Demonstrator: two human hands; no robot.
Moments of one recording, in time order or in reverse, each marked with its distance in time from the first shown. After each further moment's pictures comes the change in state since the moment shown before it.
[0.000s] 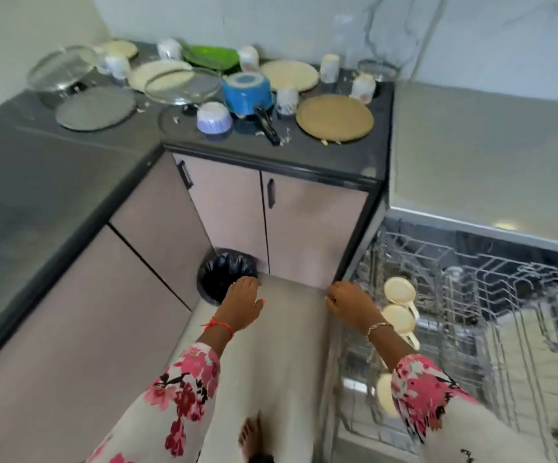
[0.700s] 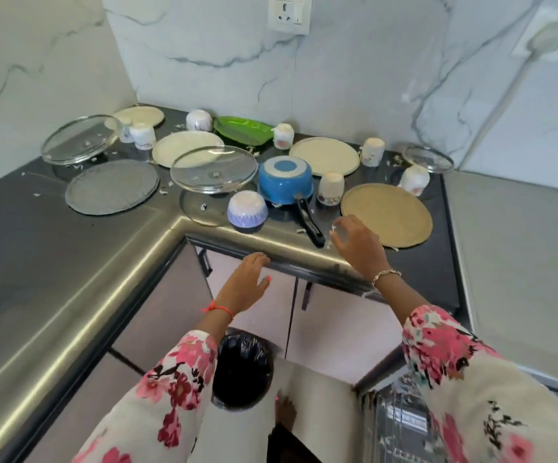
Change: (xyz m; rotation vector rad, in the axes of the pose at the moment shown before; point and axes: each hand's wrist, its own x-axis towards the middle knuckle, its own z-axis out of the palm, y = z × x) left_hand 0.232 -0.093 -0.184 -0.178 0.305 0.159; right_hand 0.325 0.002 -0.189 0.245 0.566 0.010
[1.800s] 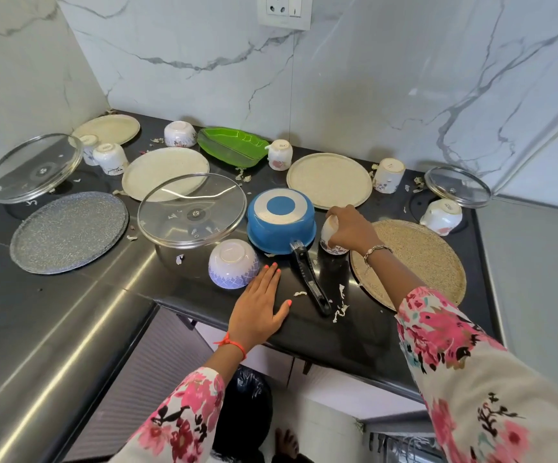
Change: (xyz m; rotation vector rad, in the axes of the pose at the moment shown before) left_hand 0.122 -0.014 0.024 0.249 -0.006 -0.013; right_hand 0.187 0.049 0.037 -0.018 -0.408 0.267
